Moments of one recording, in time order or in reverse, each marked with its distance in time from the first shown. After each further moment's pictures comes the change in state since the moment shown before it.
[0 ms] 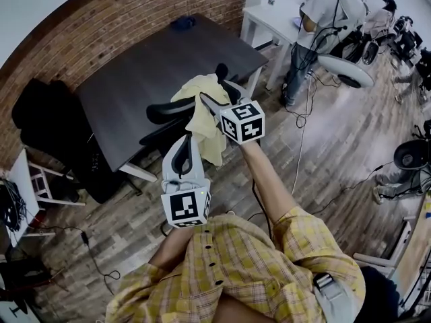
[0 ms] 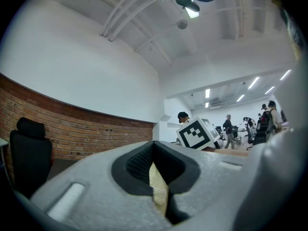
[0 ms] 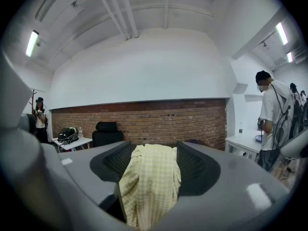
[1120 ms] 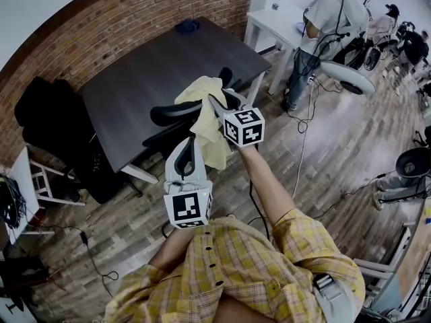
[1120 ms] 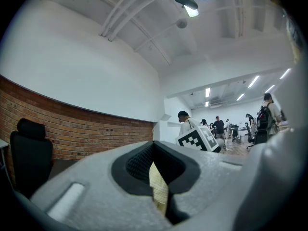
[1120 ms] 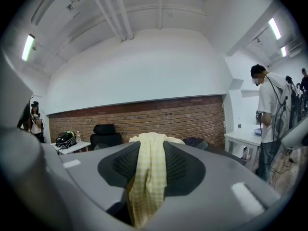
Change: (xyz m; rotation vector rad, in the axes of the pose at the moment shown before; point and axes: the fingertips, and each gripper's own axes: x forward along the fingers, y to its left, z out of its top) left arm 0.001 0.005 -0.001 0.007 0.007 0.004; right arm 0.013 -0.008 -0.021 0.056 -0.017 -0.016
